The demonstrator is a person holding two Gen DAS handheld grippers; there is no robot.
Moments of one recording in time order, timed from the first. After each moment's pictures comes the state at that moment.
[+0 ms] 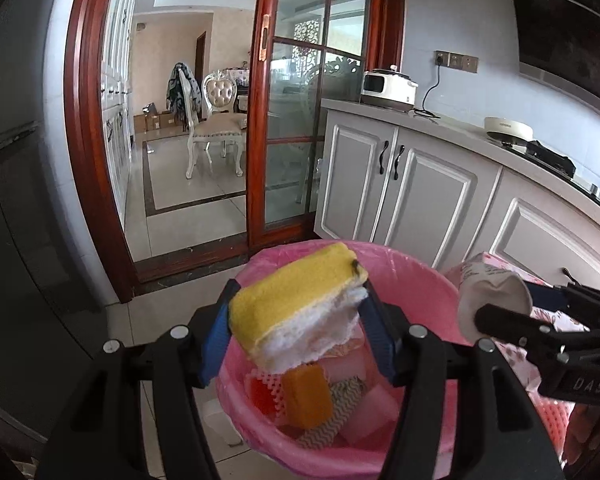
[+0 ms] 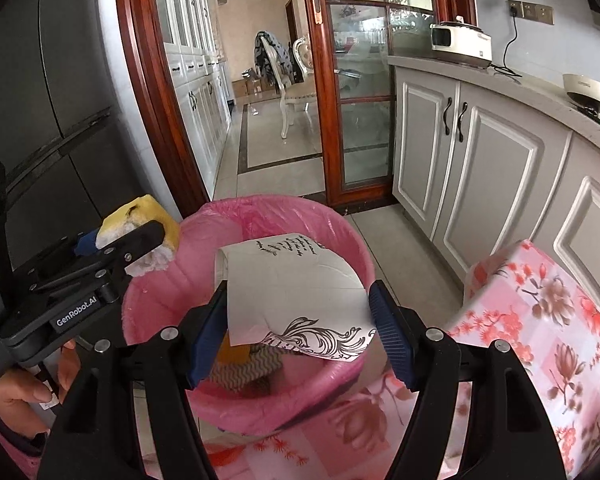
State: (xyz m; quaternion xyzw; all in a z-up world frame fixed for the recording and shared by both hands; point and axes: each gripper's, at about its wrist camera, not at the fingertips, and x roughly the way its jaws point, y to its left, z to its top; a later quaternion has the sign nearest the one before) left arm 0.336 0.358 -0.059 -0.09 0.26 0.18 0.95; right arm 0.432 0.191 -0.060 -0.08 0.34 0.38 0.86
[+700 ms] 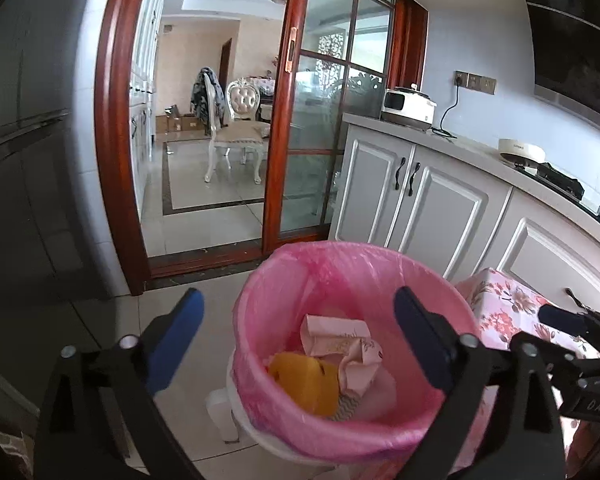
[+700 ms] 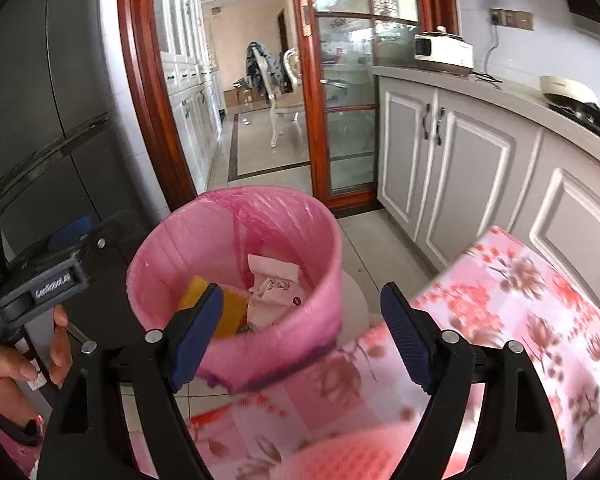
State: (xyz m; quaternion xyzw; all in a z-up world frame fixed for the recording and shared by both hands) left arm 0.292 0.342 -0.054 -0.11 0.23 0.22 0.94; right arm 0.394 0.132 -0.055 -0.07 0.32 0.36 0.87
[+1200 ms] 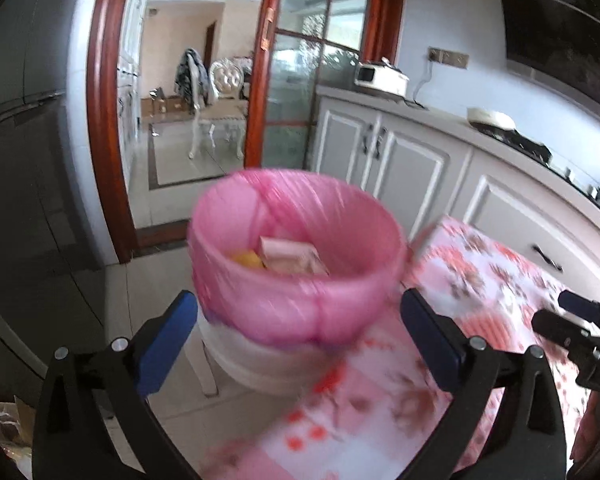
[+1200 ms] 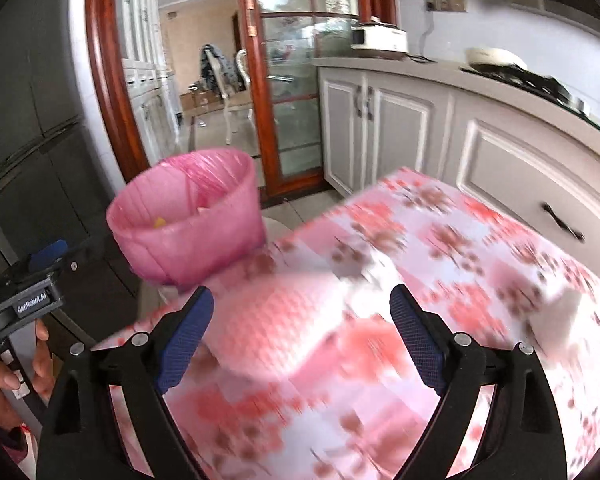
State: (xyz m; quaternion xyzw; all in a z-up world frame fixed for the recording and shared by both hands) left arm 0.229 0.249 -0.081 -0.12 0.27 0.18 0.94; right arm 0.328 0.003 -0.076 -0.06 0.34 0.28 0.90
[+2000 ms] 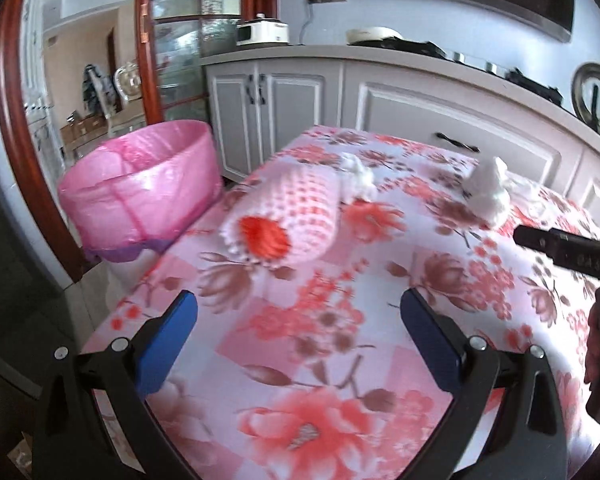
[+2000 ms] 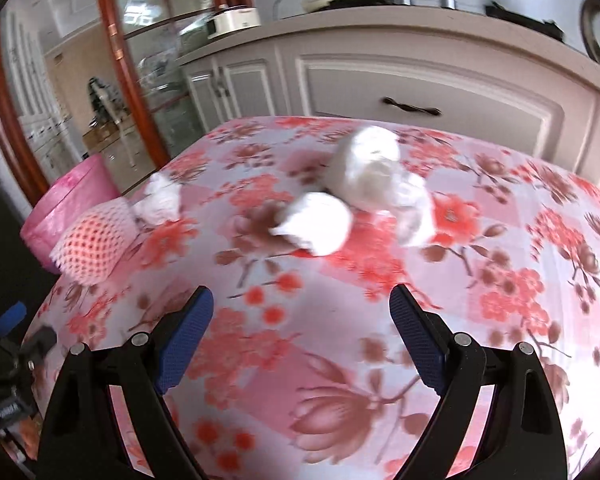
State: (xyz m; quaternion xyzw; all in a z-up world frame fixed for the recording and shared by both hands) left arm 0.208 0.071 -0.128 -0.01 0.34 0.04 0.94; right arm 0.307 -0.188 -0.133 0.05 0.39 0.10 0.92
